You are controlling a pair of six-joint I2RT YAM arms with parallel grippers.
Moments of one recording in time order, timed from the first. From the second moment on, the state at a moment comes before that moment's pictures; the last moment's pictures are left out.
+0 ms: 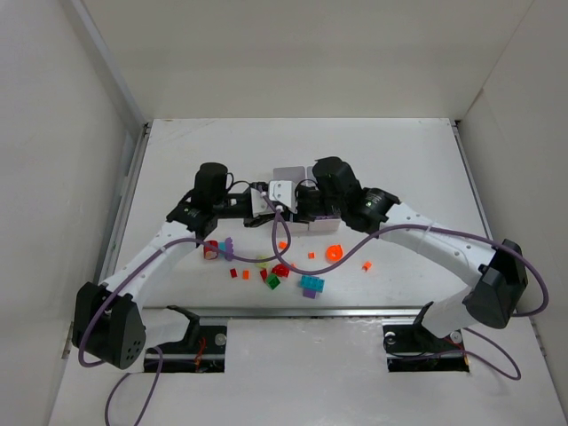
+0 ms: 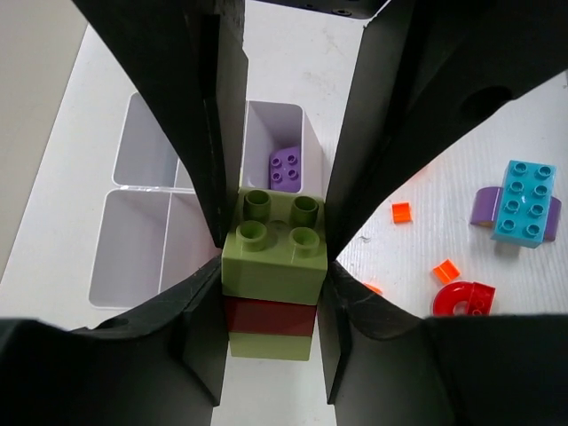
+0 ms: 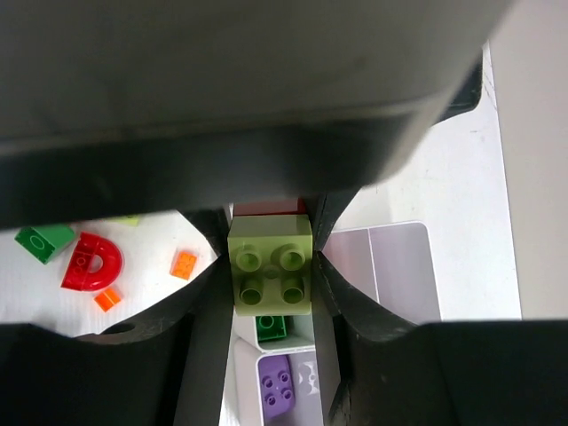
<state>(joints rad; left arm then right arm) -0.41 1.20 0.87 -0.17 0.88 0.77 0.85 1.47 1.28 -0.31 -0.35 -0.71</state>
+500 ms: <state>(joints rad) -0.42 1.18 0.86 -0.18 0.84 0.77 0.86 1.47 1.28 -0.31 -0.33 -0.71</state>
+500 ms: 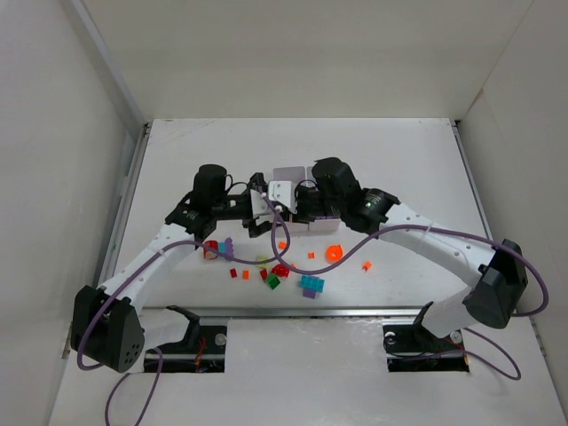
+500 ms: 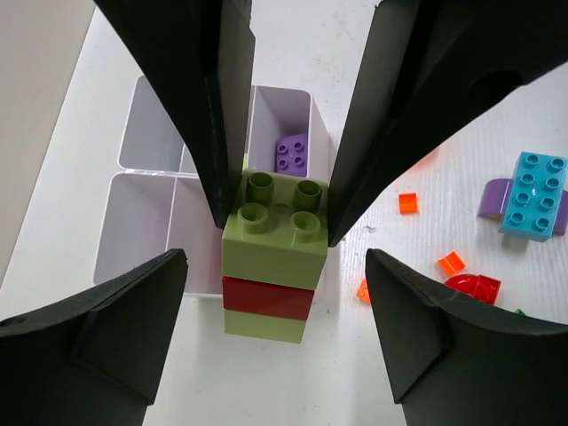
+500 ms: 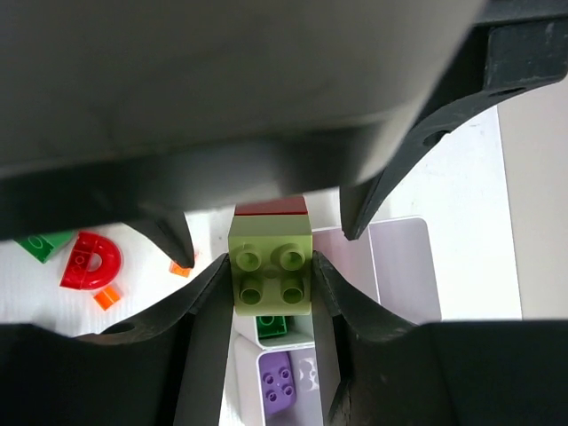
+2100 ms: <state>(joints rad) -0.42 1.18 0.70 0.05 0.37 0.19 0.52 1.54 1.25 -0.42 -0.26 -0.75</state>
